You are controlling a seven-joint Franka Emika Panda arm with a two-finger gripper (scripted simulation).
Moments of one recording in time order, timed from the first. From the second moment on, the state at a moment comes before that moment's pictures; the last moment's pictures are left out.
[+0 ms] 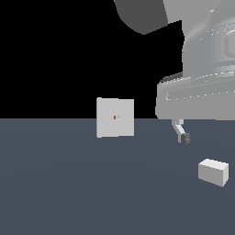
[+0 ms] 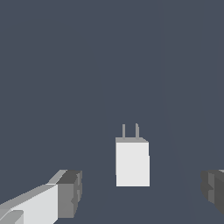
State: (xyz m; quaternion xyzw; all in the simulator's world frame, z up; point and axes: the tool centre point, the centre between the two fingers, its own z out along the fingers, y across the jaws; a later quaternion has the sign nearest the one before) arm -0.107 -0.159 0.059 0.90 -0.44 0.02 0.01
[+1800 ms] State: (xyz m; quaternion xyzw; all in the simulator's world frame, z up) arm -0.099 -0.152 0.018 0.92 -0.40 0.02 0.01
